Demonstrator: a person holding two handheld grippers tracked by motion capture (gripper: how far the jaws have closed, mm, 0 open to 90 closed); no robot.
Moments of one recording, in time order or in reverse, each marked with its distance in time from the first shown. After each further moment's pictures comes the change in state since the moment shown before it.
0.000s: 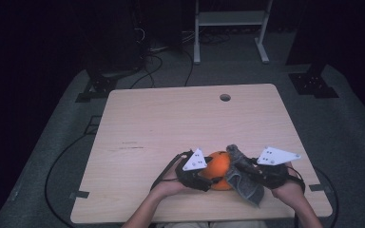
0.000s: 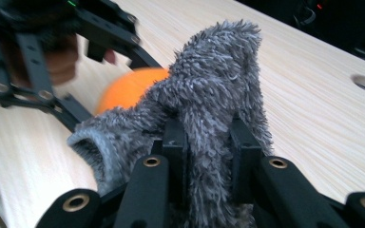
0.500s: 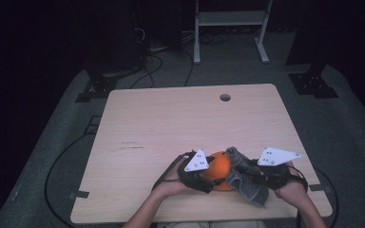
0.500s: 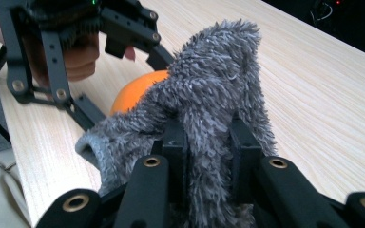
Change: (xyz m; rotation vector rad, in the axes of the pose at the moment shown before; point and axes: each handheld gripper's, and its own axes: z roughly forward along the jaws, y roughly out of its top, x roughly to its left) left arm -0.004 -0.001 0.006 -0.014 -0.005 0.009; right arm 0.001 0.004 -0.004 0.033 0.048 -0.036
